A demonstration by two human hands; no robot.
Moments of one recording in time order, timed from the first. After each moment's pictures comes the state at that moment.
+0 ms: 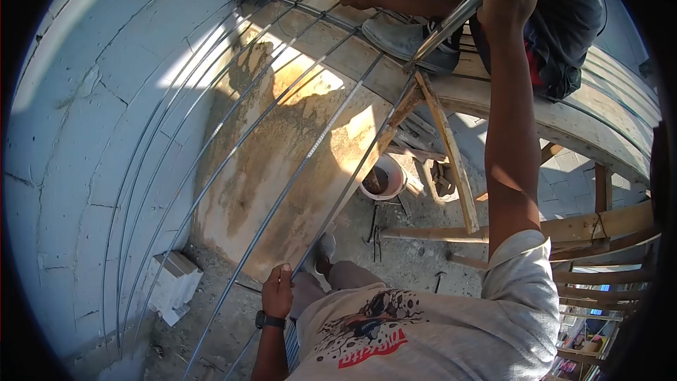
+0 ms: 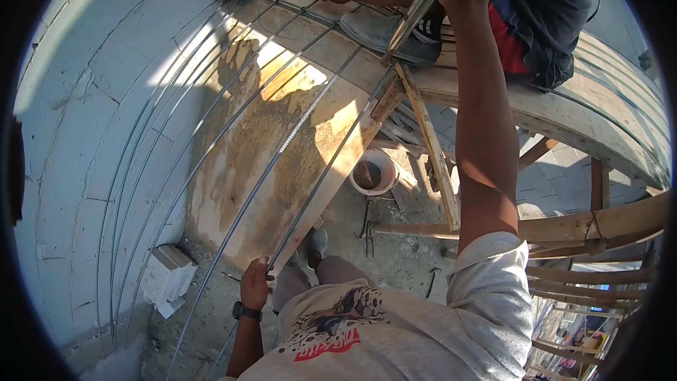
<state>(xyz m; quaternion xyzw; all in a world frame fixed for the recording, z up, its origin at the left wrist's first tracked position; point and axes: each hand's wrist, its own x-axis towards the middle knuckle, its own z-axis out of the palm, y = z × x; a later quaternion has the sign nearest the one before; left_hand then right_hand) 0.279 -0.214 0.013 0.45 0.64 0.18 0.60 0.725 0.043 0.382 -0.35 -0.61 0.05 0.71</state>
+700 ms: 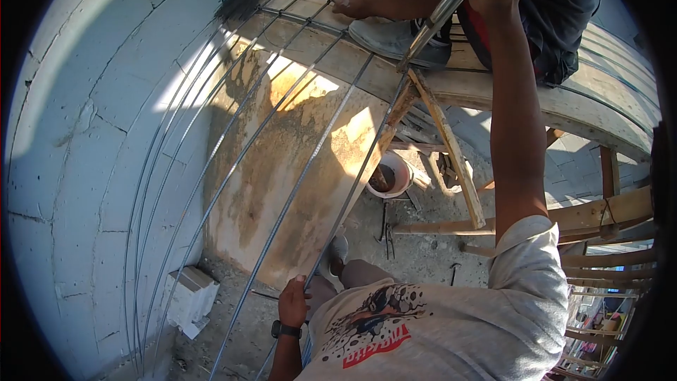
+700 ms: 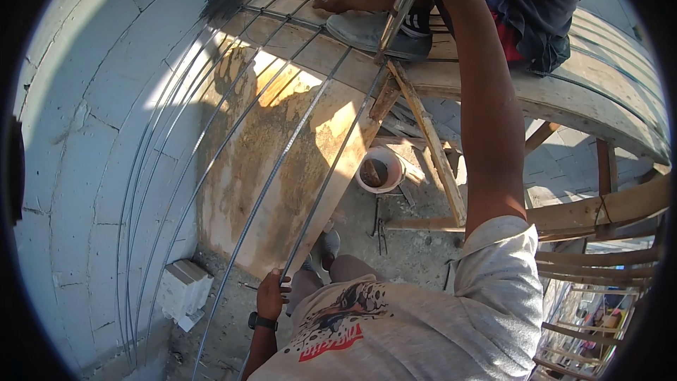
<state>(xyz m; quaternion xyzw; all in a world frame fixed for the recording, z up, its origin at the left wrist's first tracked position) 0.279 -0.218 0.010 0.42 0.63 0.13 0.64 0.746 0.043 0.396 -0.36 -0.62 0.15 0.68</state>
